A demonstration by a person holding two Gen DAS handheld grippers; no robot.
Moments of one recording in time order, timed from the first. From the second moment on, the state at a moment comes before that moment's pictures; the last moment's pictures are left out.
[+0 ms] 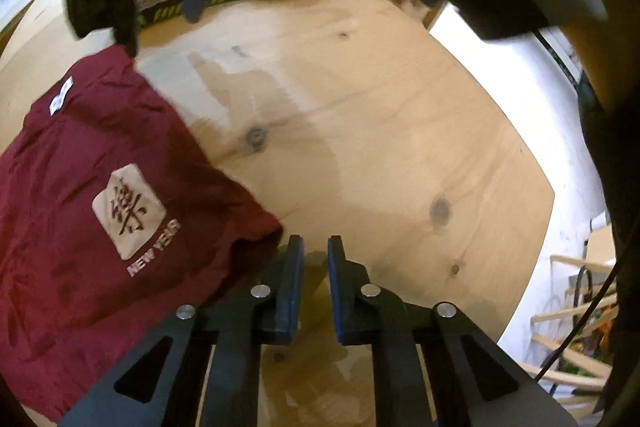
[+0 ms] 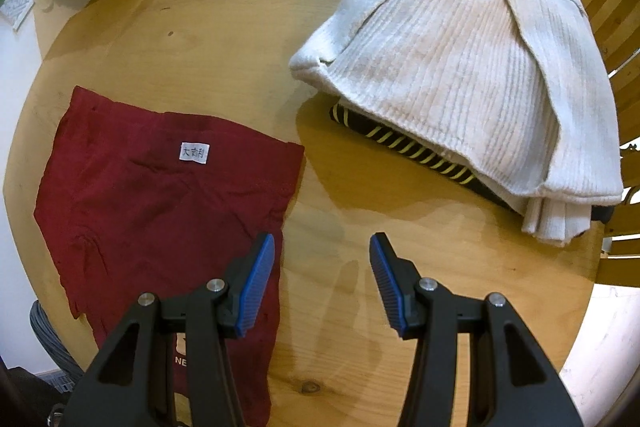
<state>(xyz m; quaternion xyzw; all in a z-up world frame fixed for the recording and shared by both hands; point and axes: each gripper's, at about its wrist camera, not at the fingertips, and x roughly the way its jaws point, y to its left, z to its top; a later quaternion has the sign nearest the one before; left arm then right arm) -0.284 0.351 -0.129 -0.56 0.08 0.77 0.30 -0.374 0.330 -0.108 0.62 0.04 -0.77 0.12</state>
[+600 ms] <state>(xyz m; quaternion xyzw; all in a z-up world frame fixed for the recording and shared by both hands) -0.277 0.358 -0.115 -0.50 0.20 0.81 0.22 -0.379 0.392 -0.066 0.62 0.05 -0.77 0.14</state>
